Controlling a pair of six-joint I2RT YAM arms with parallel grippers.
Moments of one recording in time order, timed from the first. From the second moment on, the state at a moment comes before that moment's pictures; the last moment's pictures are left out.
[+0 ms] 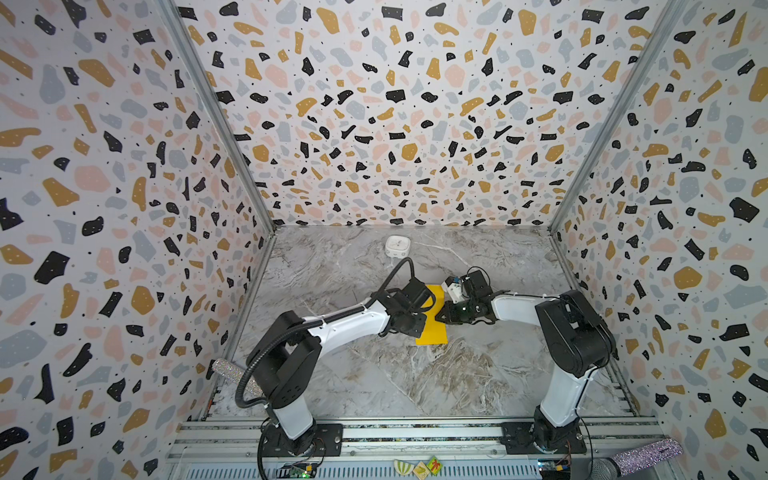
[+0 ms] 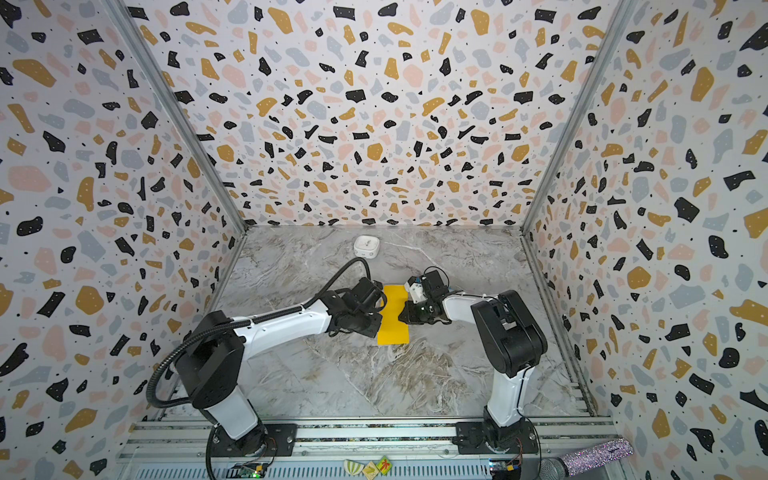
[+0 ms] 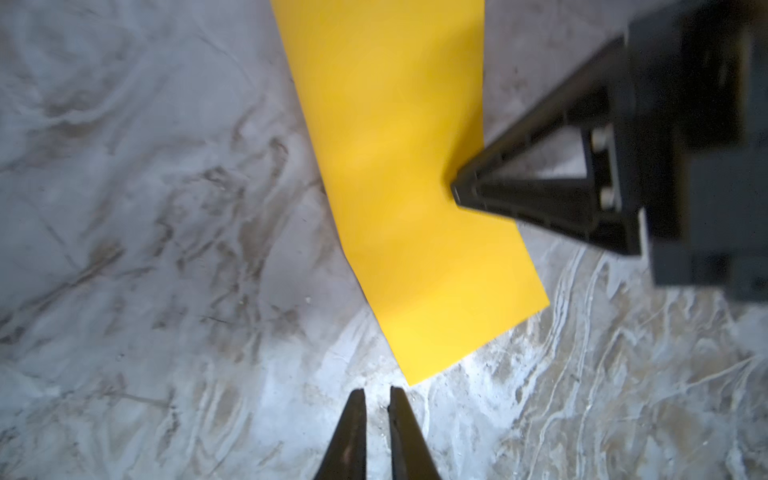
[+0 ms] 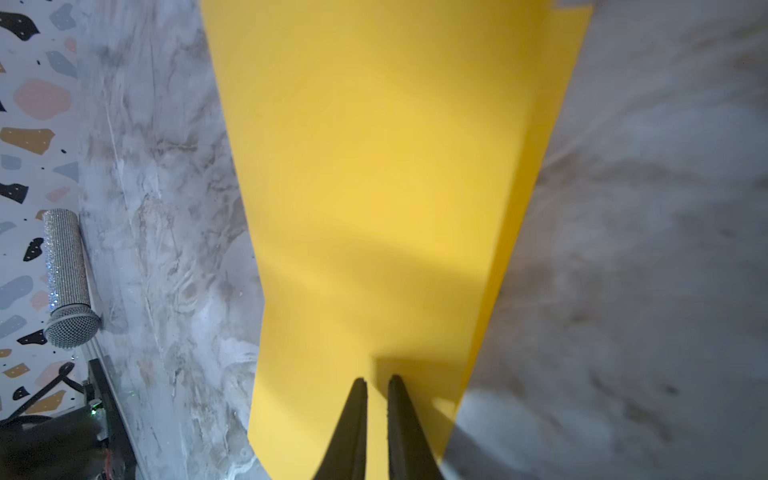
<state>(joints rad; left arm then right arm) -0.80 1.69 1.15 -0.56 -0.04 -0.40 0.47 1.83 0.93 -0.14 -0.52 0.34</state>
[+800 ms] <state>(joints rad) -0.76 1.87 1.11 -0.38 0.12 -0.44 0.51 1.78 0.87 -0.16 -0.54 0.33</state>
